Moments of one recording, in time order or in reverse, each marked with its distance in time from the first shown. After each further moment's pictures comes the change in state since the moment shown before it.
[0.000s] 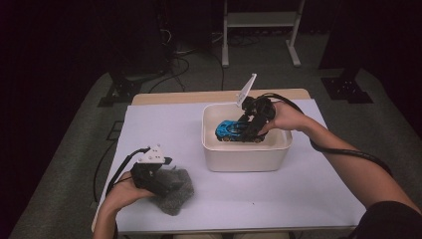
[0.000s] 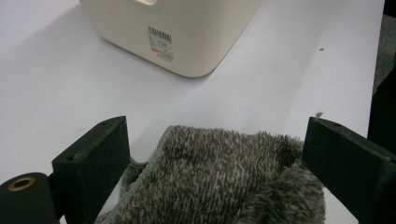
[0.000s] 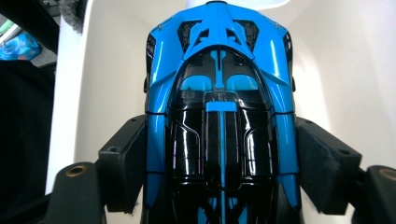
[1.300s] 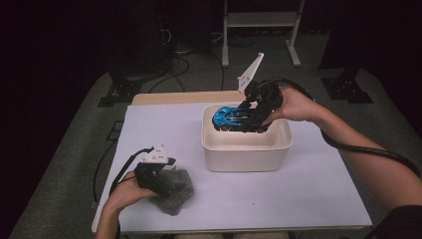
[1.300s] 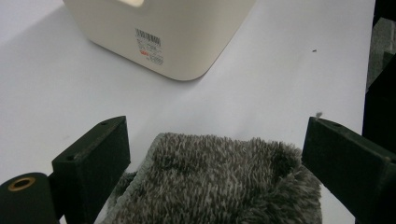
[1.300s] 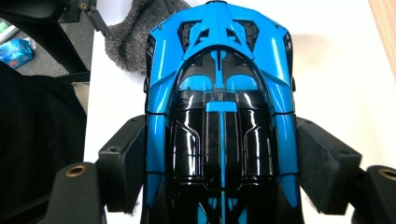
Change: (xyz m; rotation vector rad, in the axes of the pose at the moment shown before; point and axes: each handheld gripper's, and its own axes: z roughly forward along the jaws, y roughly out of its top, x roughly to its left) left arm -0.001 0.002 0.007 -0.007 -0.032 0.002; right arm 0.045 0.035 -0.064 -0.050 -0.070 -0.059
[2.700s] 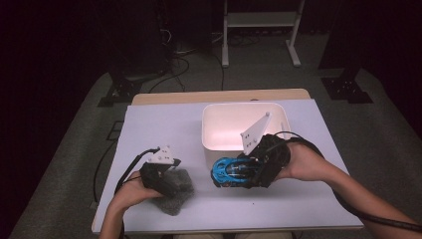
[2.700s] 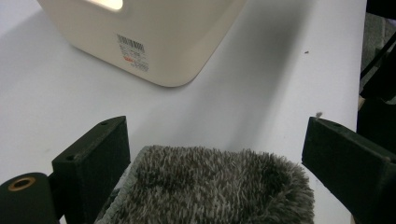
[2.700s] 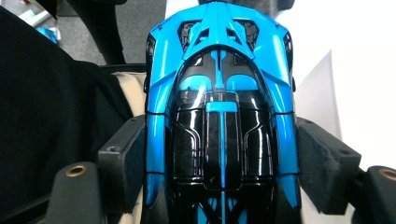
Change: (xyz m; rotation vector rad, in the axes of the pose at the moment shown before) left arm -0.005 0.006 0.011 0.010 -0.024 0.011; right arm 0.121 -0.033 0.038 -0.040 0.027 -0.085
